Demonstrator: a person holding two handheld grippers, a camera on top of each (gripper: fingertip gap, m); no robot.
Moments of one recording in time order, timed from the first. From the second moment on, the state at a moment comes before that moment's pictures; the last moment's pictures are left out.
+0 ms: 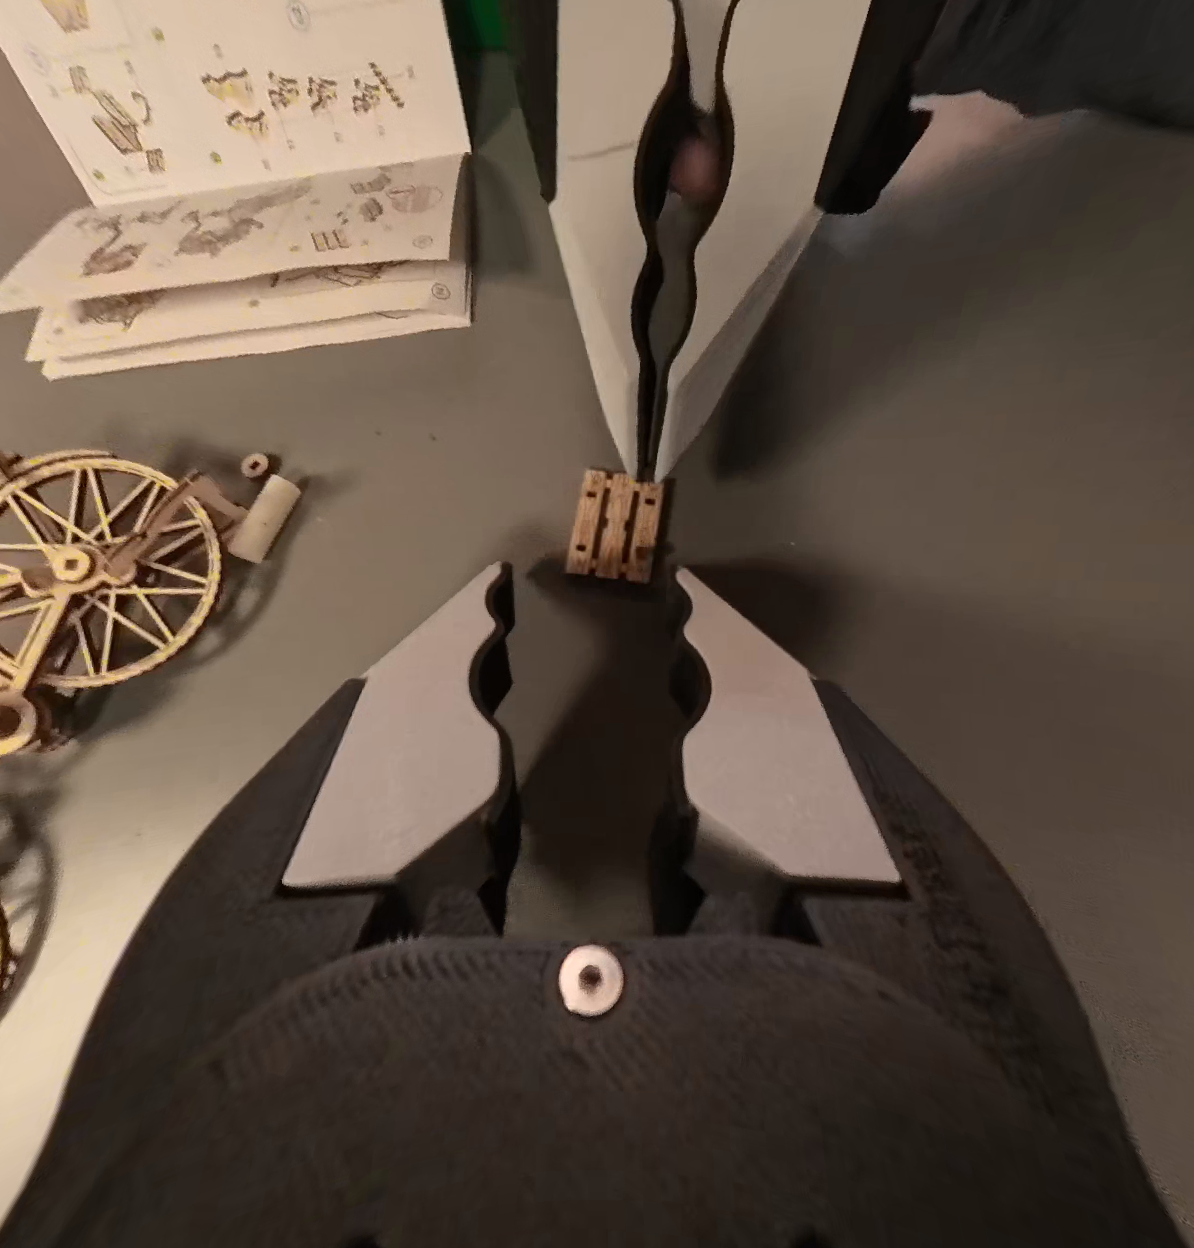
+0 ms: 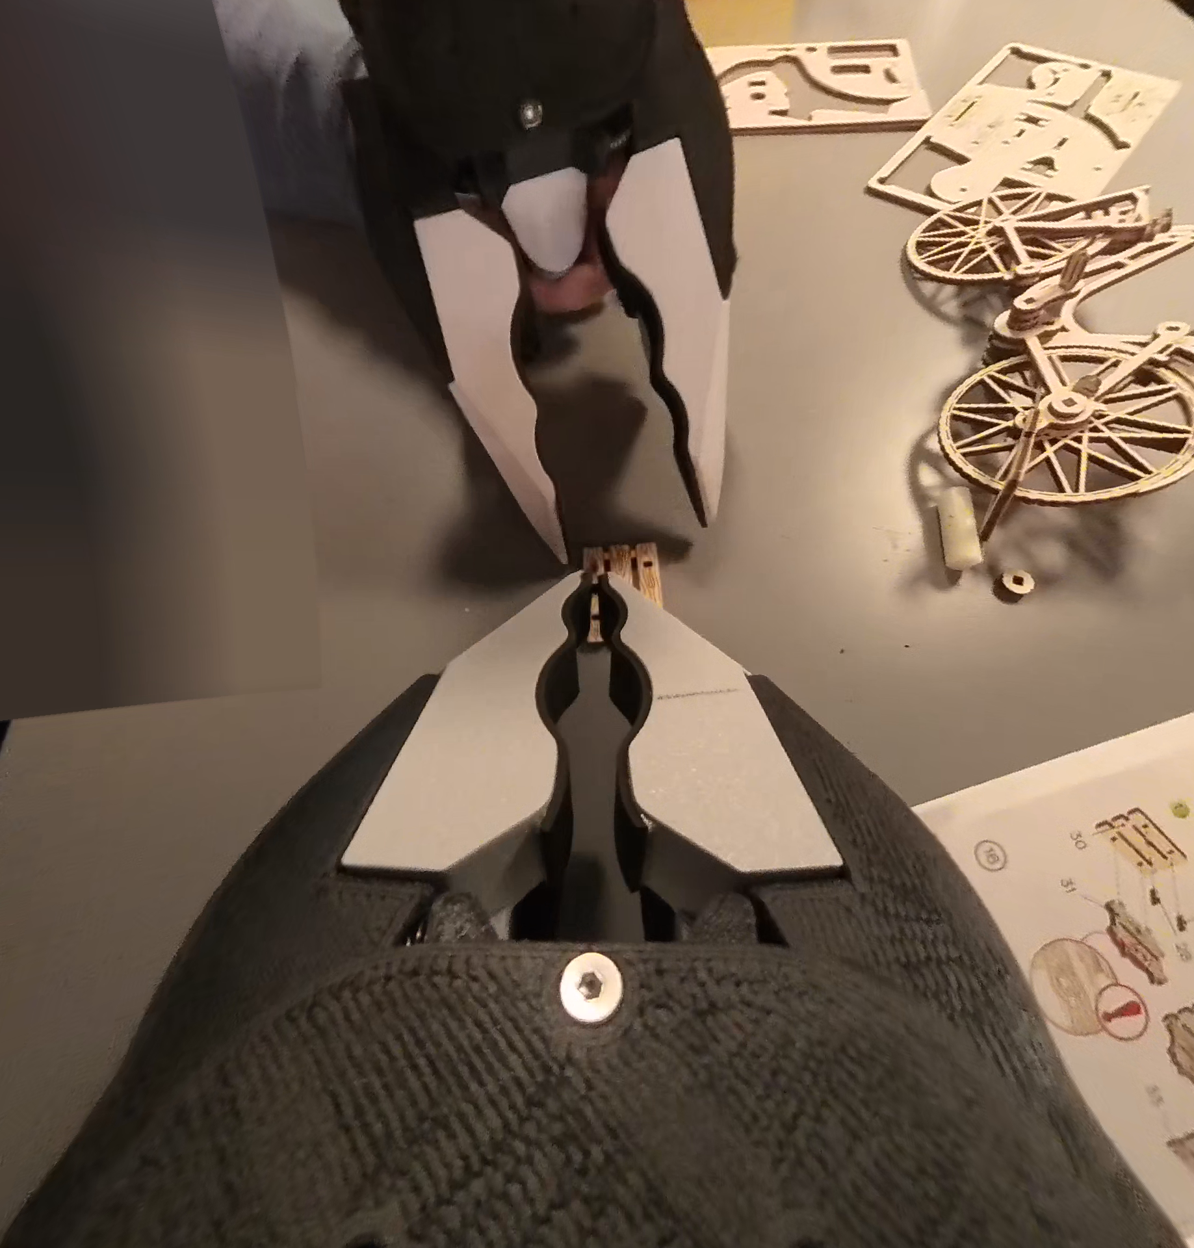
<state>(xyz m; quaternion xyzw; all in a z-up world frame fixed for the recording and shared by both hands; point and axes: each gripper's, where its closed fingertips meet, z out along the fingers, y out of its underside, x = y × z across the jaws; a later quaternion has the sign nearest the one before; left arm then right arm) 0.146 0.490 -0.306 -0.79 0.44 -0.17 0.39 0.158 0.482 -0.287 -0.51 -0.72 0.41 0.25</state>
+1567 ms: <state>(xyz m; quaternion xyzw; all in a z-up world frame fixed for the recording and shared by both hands) 0.135 0.494 -0.311 -0.81 0.42 -0.20 0.36 0.153 0.474 -0.299 -0.40 -0.80 0.41 0.17</state>
